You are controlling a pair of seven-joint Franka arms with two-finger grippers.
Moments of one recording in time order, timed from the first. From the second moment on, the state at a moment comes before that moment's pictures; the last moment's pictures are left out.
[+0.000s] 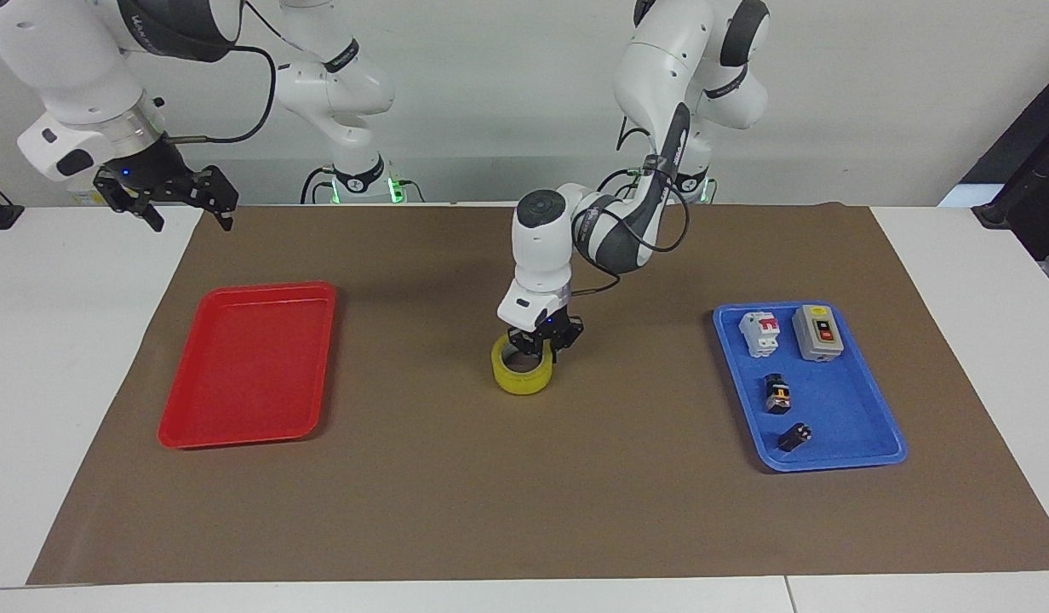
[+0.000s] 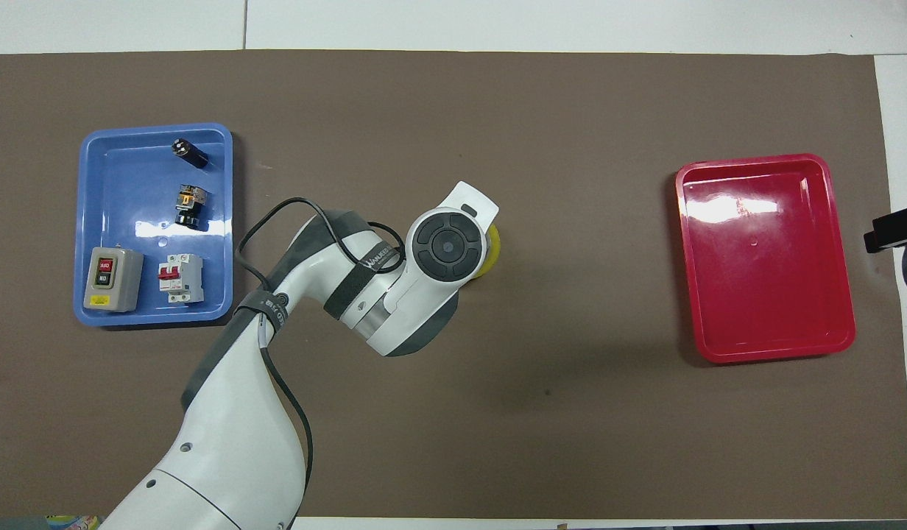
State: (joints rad) left arm -0.74 0.47 0.02 -1.74 0.16 2.29 -0.90; right arm -0.04 -0.03 -0.08 -1.61 -0.05 1.50 -0.14
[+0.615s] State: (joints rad) left arm -0.65 0.29 0.03 -1.83 0.17 2.25 -0.80; right arm -0.03 -0.03 -0.07 -1.62 -0.04 1.55 -0.14
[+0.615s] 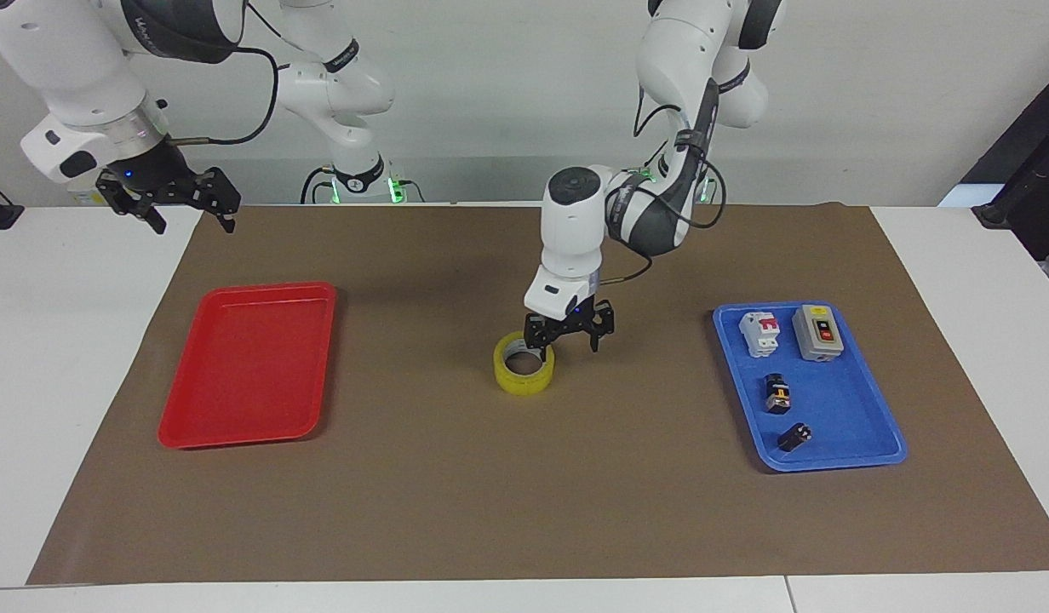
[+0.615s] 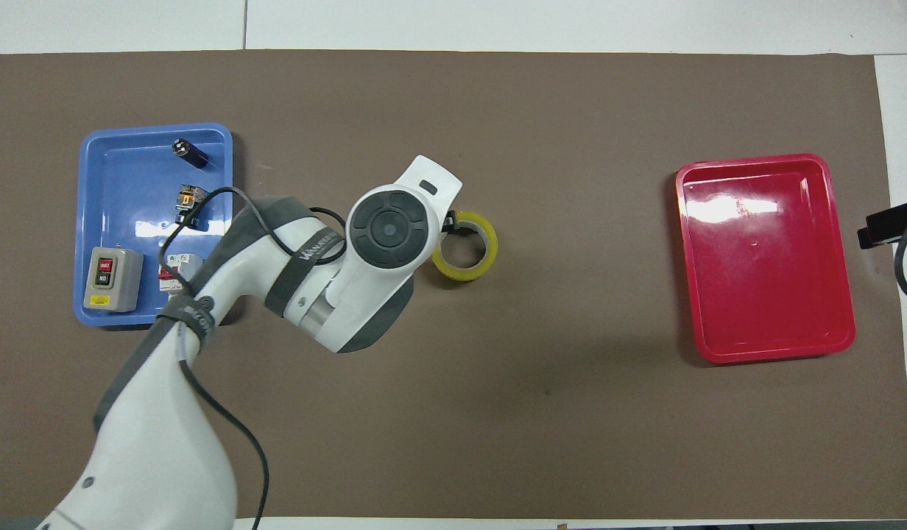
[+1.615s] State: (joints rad) left arm -0.12 -0.07 0.05 -1.84 0.02 1.80 -0.08; right arm 0.49 0.41 -0.03 -1.64 0.00 2.16 0.49
